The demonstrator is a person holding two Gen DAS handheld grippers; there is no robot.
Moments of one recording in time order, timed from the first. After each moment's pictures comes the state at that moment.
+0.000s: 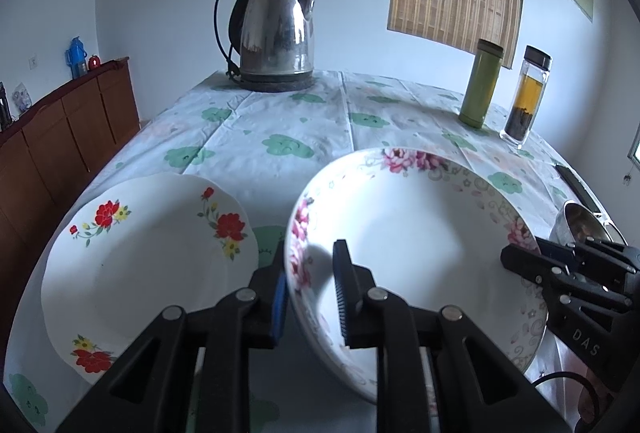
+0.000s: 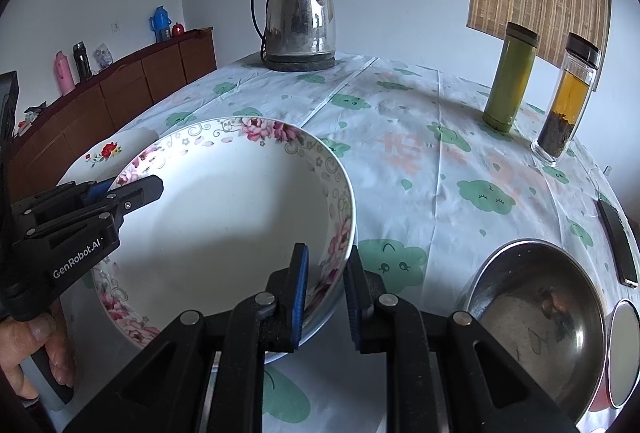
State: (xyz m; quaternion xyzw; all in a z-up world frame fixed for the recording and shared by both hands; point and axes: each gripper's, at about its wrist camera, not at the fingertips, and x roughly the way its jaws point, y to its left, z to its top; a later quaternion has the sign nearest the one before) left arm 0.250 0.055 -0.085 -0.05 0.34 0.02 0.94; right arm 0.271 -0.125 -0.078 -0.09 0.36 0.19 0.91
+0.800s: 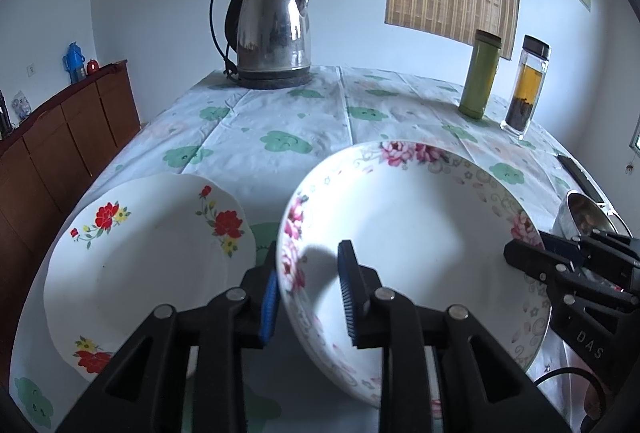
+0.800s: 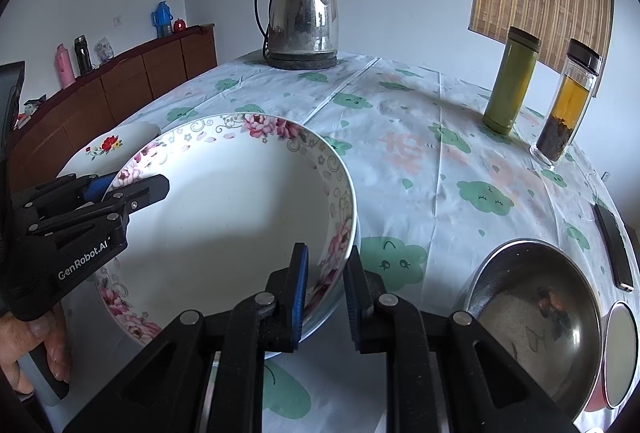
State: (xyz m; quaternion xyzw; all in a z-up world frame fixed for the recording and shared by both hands) left arm 0.250 0.051 -0.086 -0.04 0.35 0.02 0.94; right arm 0.268 -0.123 -0.078 -0.11 0.36 0.19 0.91
